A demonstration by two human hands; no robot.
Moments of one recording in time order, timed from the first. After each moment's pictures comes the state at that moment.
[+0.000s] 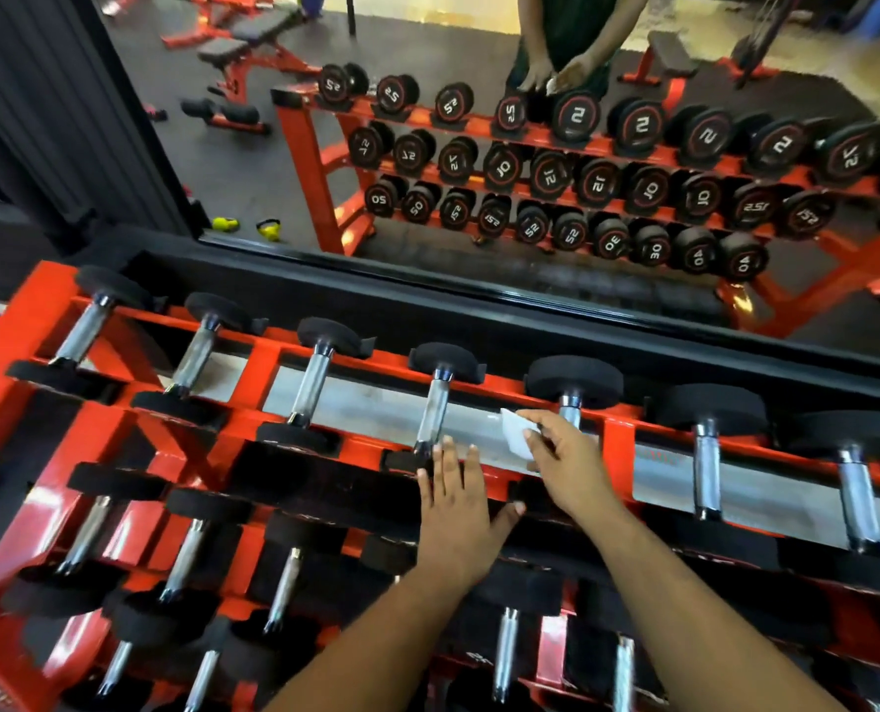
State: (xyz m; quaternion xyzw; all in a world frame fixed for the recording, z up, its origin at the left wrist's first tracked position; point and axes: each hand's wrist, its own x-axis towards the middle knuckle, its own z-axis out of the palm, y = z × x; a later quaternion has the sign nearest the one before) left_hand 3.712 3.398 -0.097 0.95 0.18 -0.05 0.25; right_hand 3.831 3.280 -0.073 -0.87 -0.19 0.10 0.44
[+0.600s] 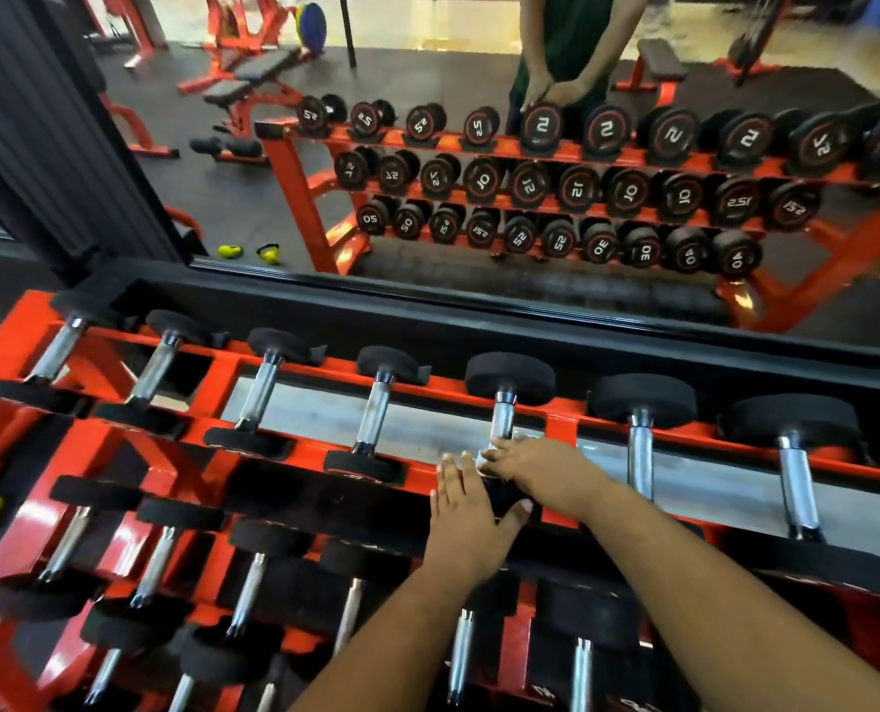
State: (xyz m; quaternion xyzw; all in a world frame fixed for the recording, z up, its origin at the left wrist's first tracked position) left_hand 3.747 3.296 -0.082 0.90 0.23 -0.09 0.35; right_hand 3.885 3.195 -0.071 -0.82 -0.56 0.12 -0.03
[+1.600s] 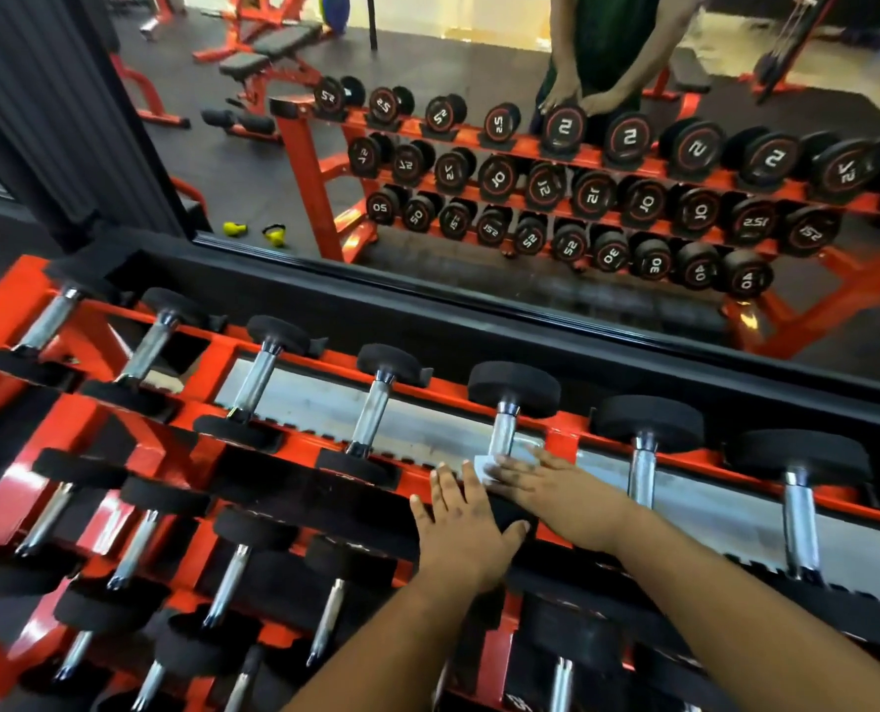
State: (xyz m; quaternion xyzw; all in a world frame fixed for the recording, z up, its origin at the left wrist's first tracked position) left_hand 3.762 3.292 -0.078 0.92 0.26 -0.16 0.25; right_hand 3.896 3.167 -0.069 -0.77 -0.61 0.14 -0.10
